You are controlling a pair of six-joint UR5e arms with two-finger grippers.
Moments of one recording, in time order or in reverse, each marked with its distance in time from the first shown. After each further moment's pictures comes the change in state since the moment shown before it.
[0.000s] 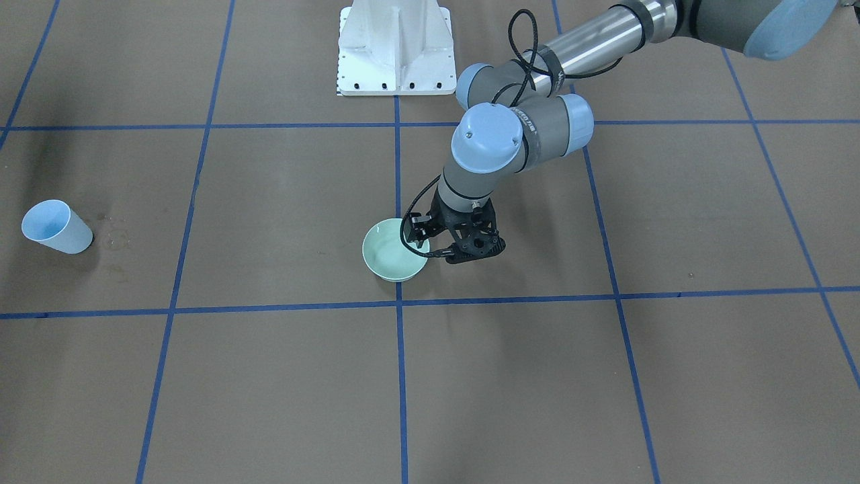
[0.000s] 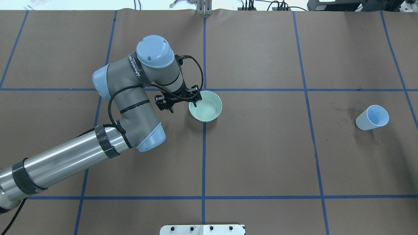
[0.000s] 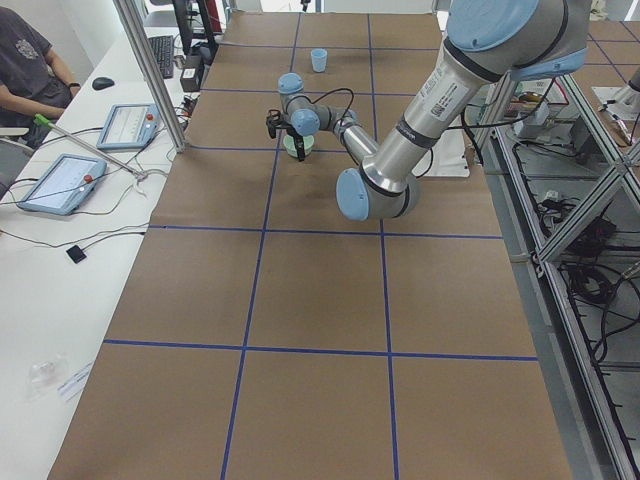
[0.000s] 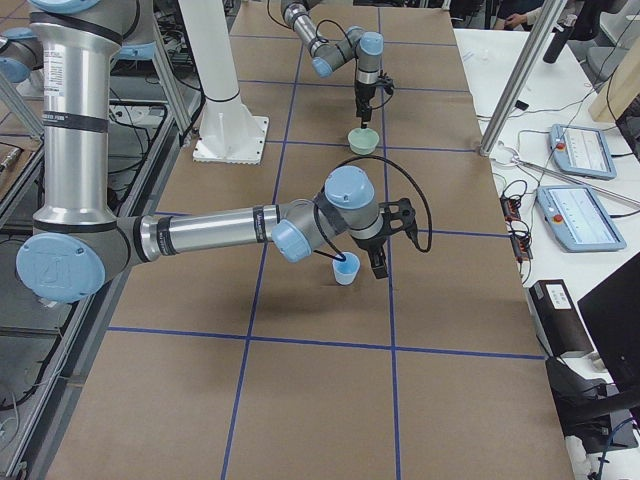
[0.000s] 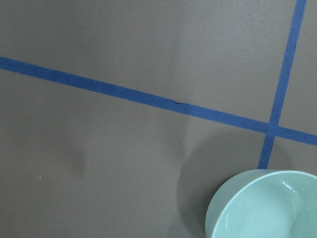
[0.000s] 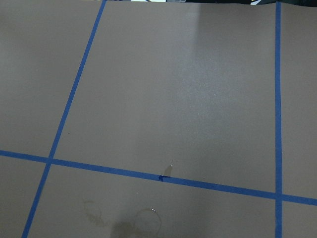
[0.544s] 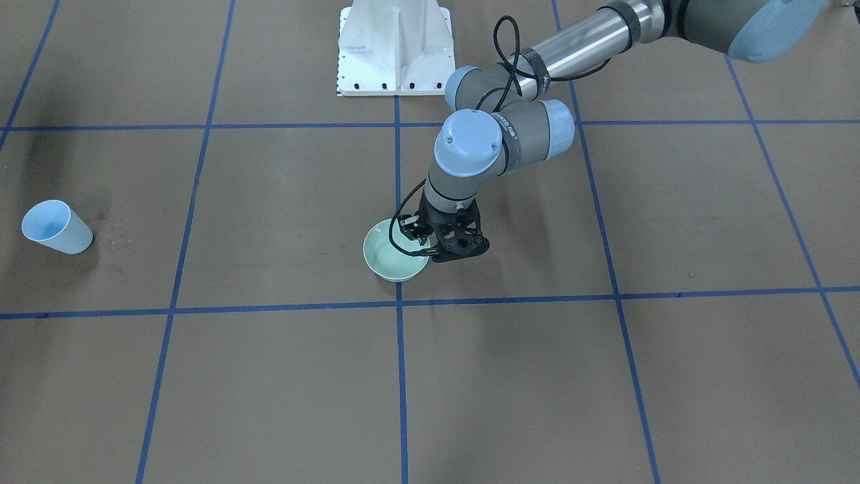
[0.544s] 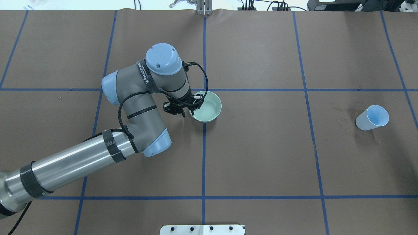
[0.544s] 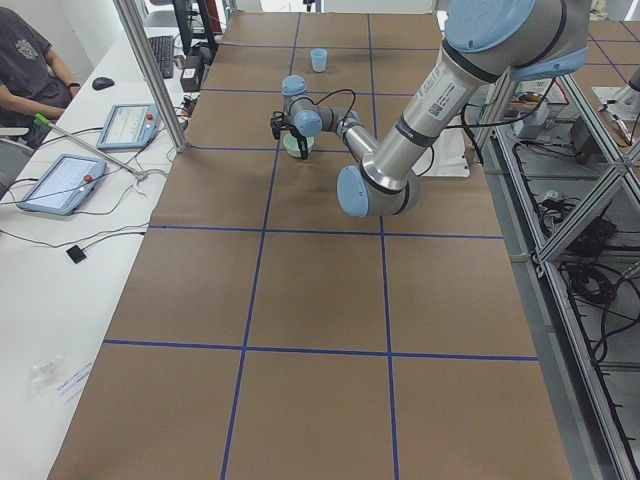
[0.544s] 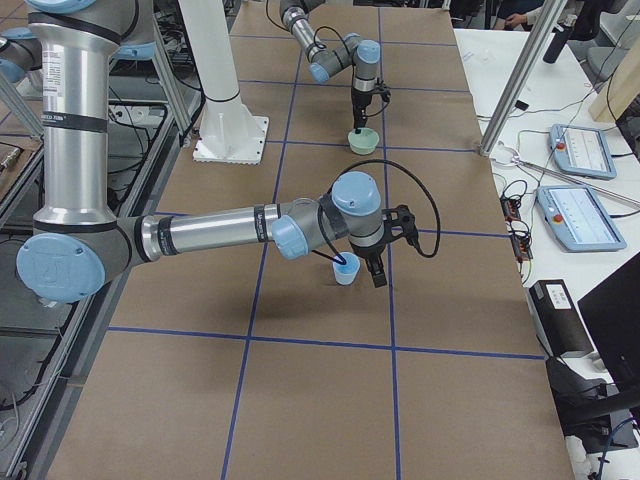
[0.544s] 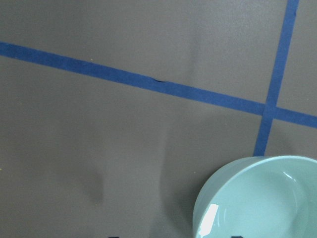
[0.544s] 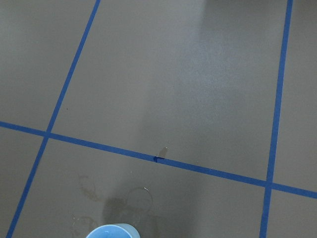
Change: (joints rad) left arm 0.025 -0.014 0.028 -0.012 0.008 -0.001; right arm 0.025 0.005 0.000 -0.152 0.023 -0.212
